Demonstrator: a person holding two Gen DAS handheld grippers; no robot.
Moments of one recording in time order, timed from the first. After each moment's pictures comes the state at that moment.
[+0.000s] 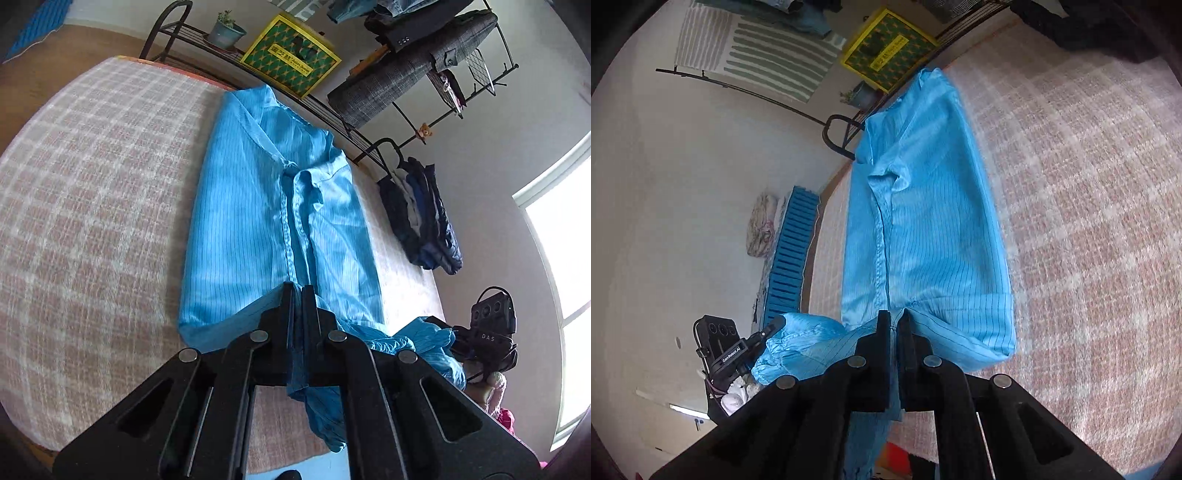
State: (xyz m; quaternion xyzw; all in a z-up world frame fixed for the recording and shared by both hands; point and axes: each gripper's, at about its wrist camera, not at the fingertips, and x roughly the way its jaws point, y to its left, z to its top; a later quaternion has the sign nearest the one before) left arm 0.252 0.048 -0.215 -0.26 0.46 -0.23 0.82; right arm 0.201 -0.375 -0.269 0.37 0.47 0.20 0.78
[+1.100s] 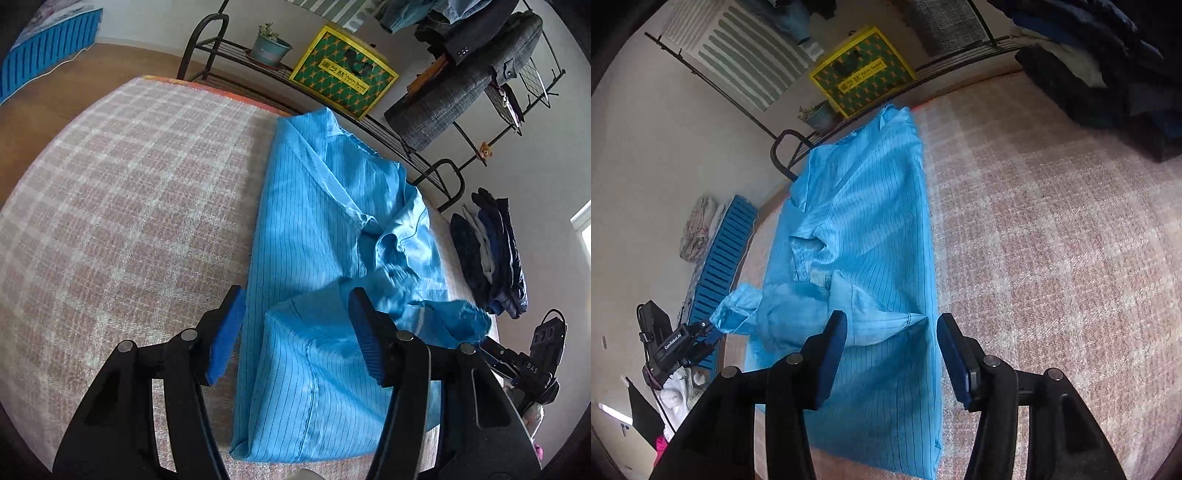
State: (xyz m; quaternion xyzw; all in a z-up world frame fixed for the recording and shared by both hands) left arm 0.343 0.046 -0.250 -0.22 0.46 -0.13 0.85; right arm 0.273 -0.389 -0.274 0.23 0.45 0.09 0.86
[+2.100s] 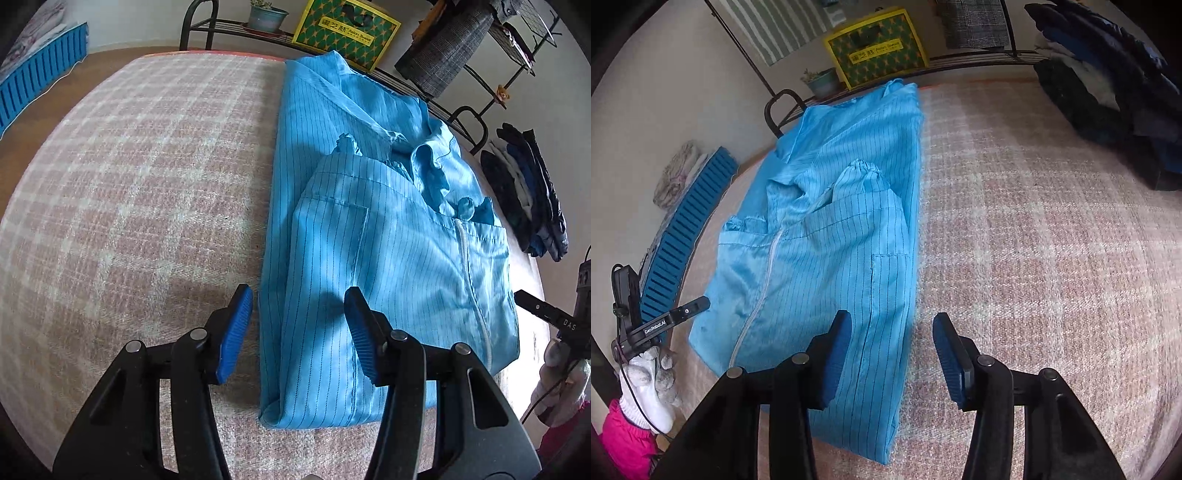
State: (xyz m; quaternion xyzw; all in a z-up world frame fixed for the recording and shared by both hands) left arm 0.316 0.023 -0.297 -0.12 0.51 -0.11 0.84; right arm 0.266 -0.374 -0.303 0.14 0.50 0.09 0.85
